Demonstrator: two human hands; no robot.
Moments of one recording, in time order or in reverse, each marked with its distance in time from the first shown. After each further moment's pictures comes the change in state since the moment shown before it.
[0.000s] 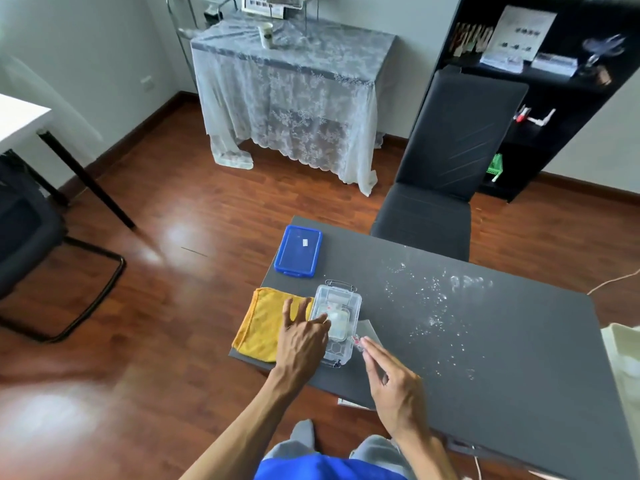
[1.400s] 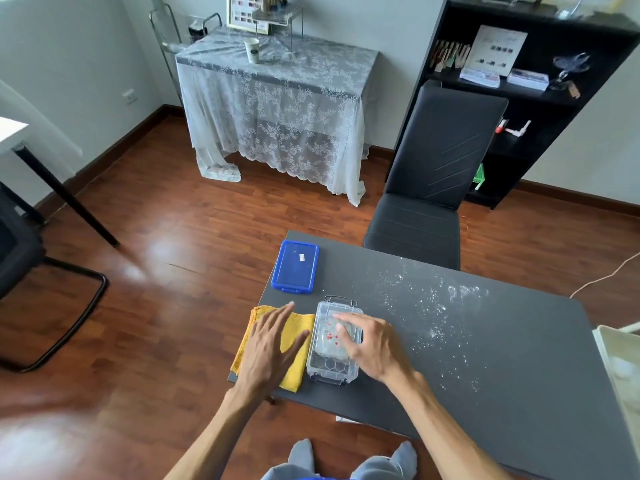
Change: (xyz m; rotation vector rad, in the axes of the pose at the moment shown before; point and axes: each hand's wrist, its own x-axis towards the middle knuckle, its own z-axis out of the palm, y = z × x) left_hand -0.005 -0.071 -0.002 -0.495 0.228 -0.093; right_hand 0.101 -0.030 0.025 -0.095 -0.394 0.047
